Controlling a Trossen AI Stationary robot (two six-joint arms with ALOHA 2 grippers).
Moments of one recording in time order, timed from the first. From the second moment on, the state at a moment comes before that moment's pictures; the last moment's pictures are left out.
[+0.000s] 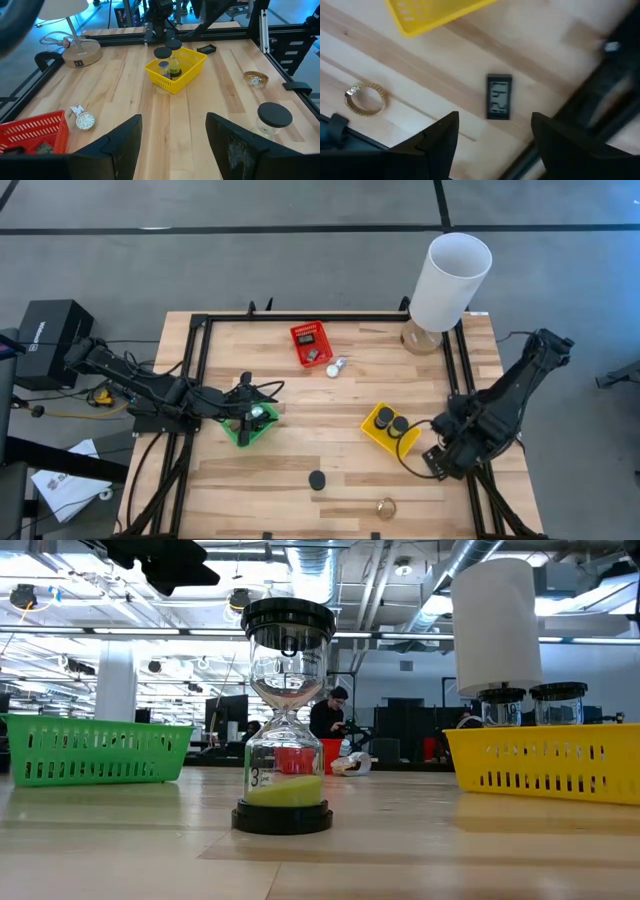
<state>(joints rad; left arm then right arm) -0.37 0.91 0.61 -0.08 -0.44 -0.09 0.85 1.20 0.96 -1.22 0.02 1.88</state>
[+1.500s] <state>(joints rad) -0.37 0.91 0.61 -0.08 -0.44 -0.08 0.84 1.47 0.66 -0.74 -0.18 1.91</state>
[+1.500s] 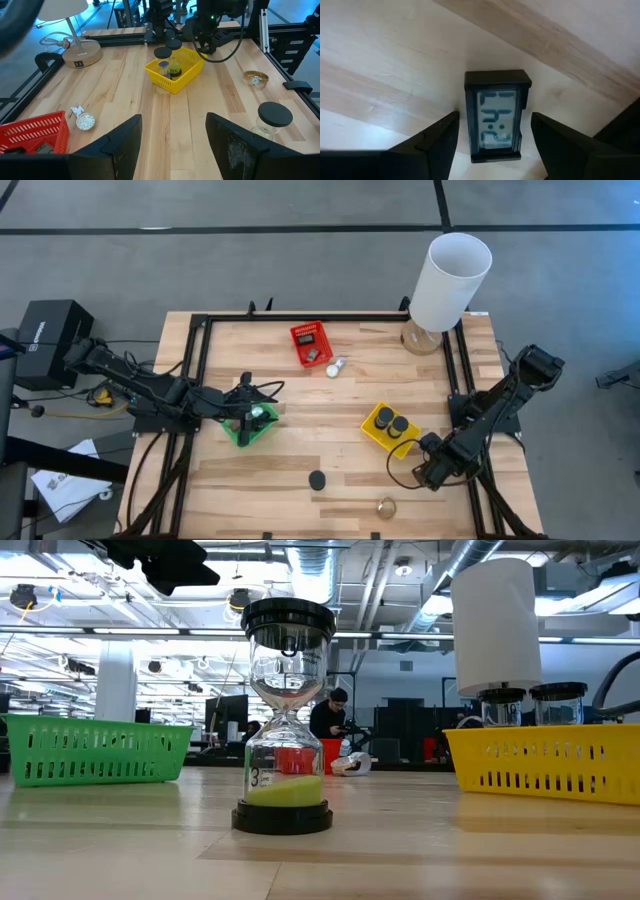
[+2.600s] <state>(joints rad) -0.37 0.91 0.61 -0.08 -0.44 -0.09 0.82 1.40 0.81 -1.08 0.02 1.77</state>
